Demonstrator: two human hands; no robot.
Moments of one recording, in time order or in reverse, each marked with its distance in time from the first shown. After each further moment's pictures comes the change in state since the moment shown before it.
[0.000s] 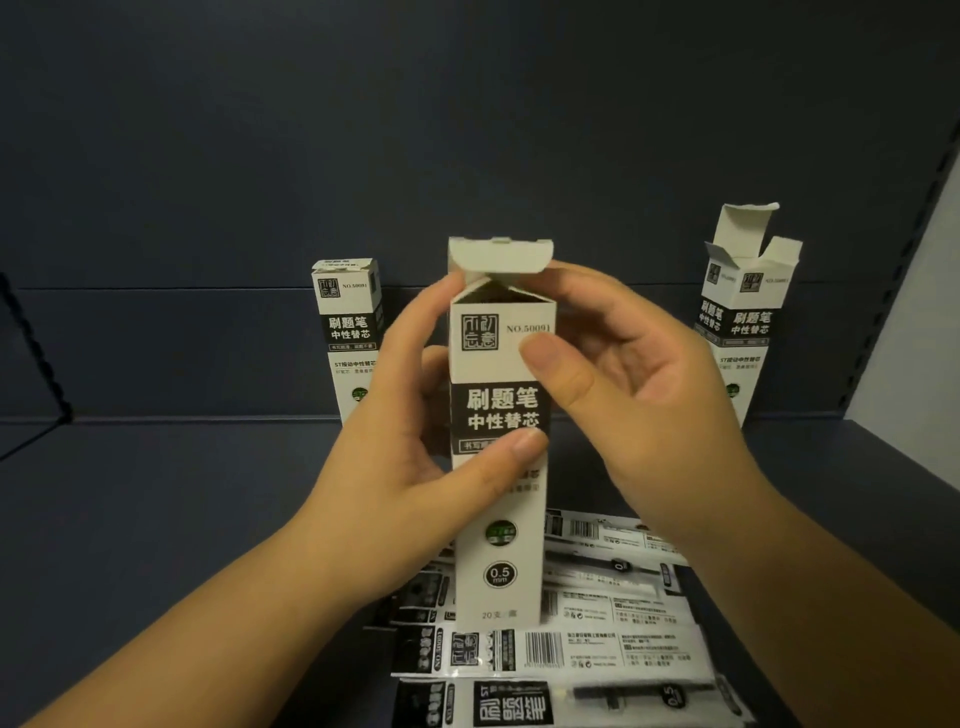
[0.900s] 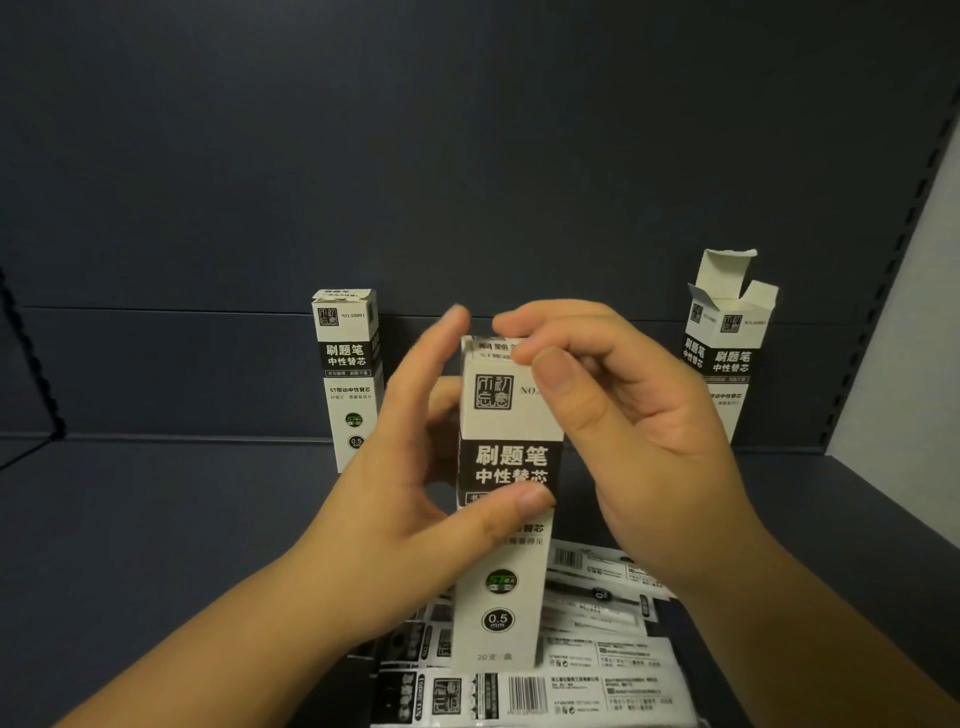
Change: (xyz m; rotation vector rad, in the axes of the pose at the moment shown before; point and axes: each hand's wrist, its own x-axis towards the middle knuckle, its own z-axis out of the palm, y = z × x) left_hand 0.000 0.005 0.005 0.017 -0.022 0.073; right_hand 0.000 -0.012 -0.002 -0.177 -0.024 -0.184
